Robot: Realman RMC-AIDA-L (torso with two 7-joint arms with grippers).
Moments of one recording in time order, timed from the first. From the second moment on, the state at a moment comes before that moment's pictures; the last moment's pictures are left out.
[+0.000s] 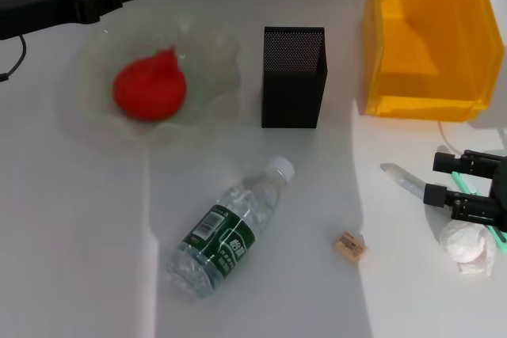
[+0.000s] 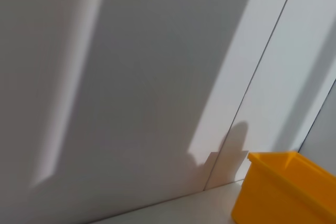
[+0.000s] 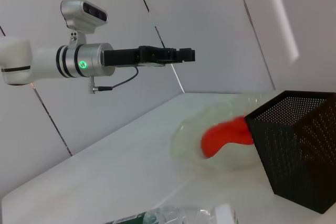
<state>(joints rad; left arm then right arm) -0.53 -1.98 0.87 0.80 1.75 1.21 -1.79 0.40 2.04 -0.26 -0.62 -2.27 -1.85 1.28</state>
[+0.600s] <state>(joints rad) -0.43 -1.96 0.83 0.82 1.74 1.89 -1.48 0.44 2.05 -0.26 -0.62 -2.28 -1.86 1.31</state>
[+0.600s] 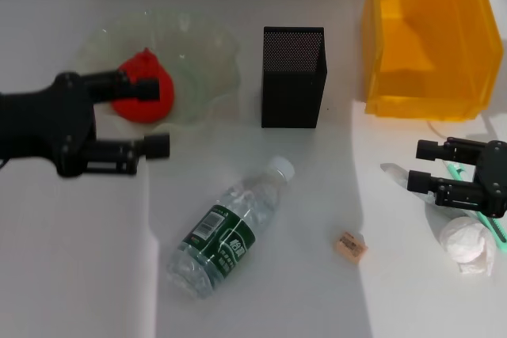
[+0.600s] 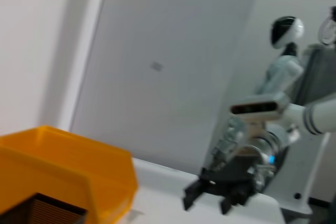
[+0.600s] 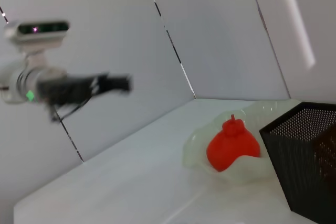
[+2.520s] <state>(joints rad) -0.34 -2.06 0.89 0.66 1.87 1.87 -1.30 0.57 2.09 -1.29 -1.41 -2.80 -1.94 2.31</state>
